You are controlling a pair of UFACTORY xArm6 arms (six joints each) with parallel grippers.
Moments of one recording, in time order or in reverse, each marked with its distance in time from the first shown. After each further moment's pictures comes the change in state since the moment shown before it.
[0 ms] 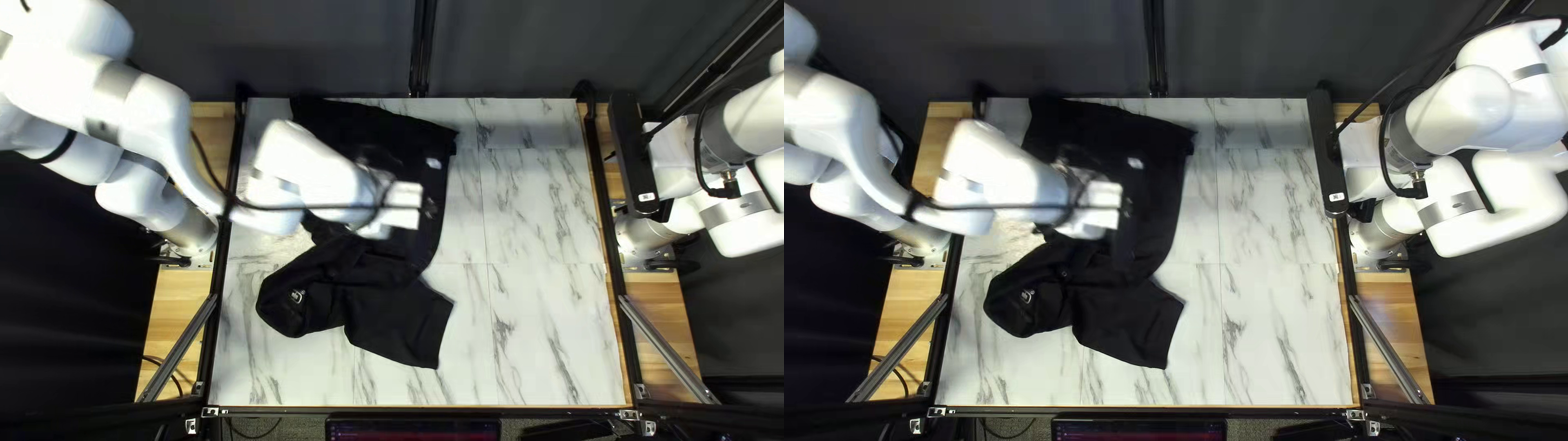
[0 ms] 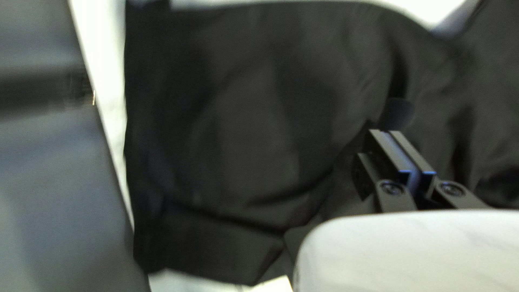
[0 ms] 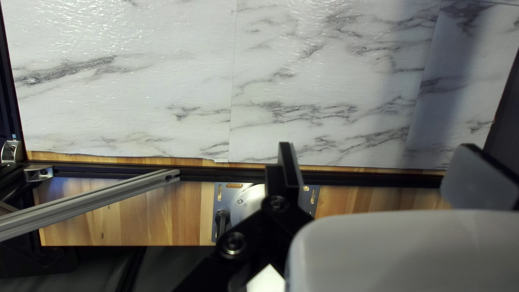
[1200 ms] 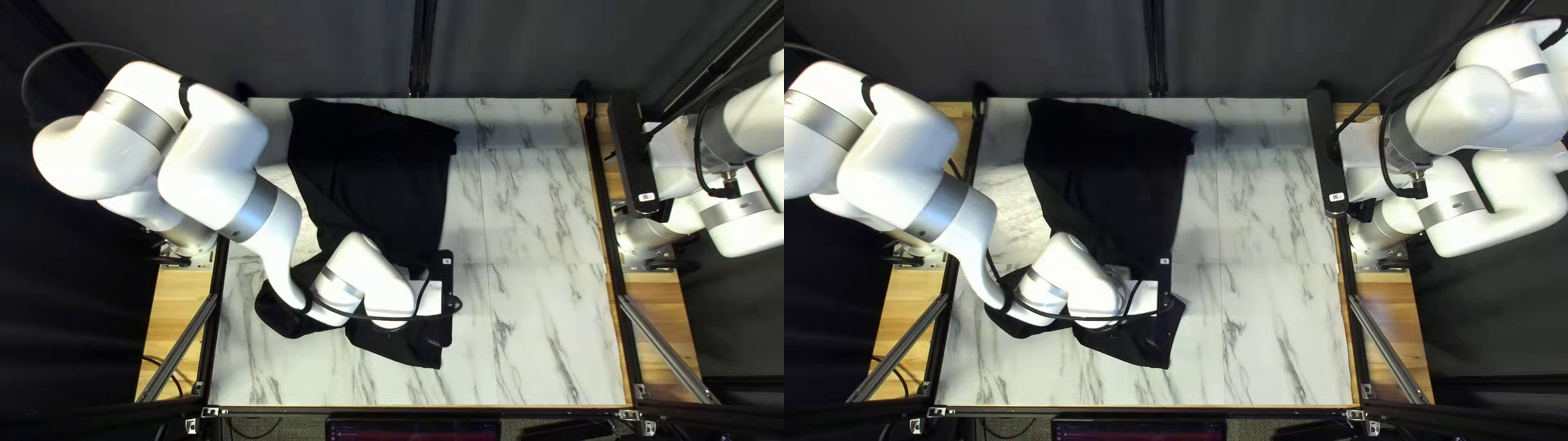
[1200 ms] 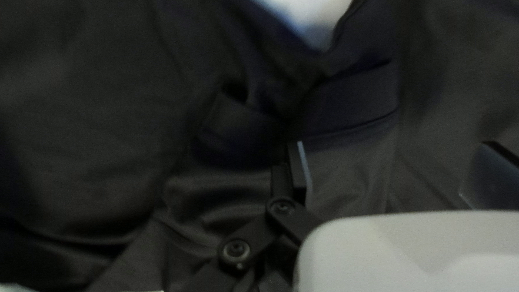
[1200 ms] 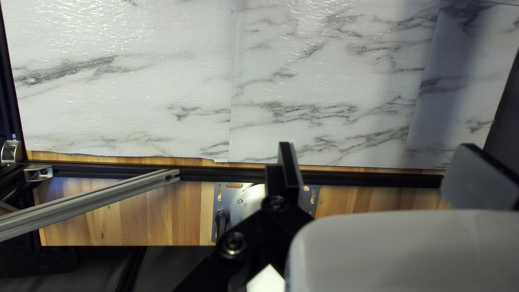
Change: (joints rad) left arm -0.080 0.349 -0.118 -0.103 0.167 -0.397; right arm 0.000 0.000 0.000 0.000 0.000 0.000
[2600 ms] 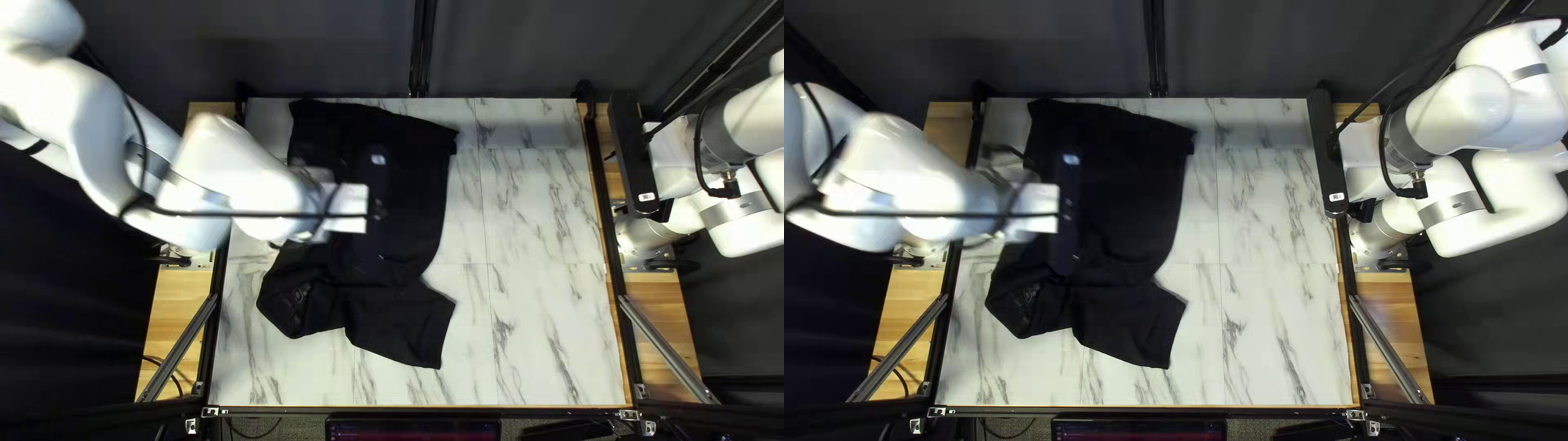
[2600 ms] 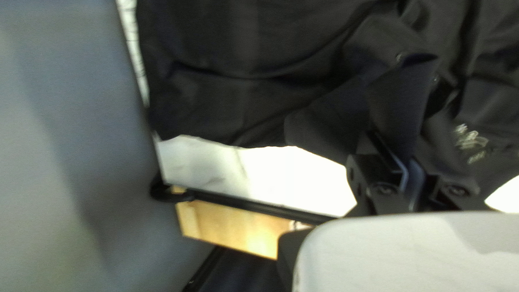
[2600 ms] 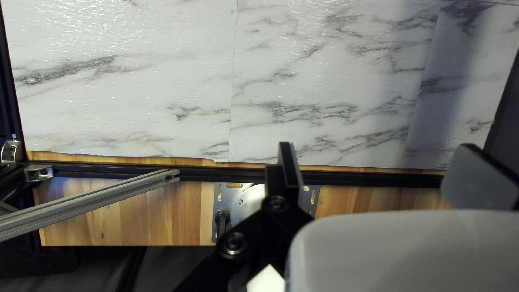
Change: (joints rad) left arm -0.044 -0.900 0.082 0.085 0.698 0.350; right arm 0.000 0.000 0.000 0.000 0.000 0.000
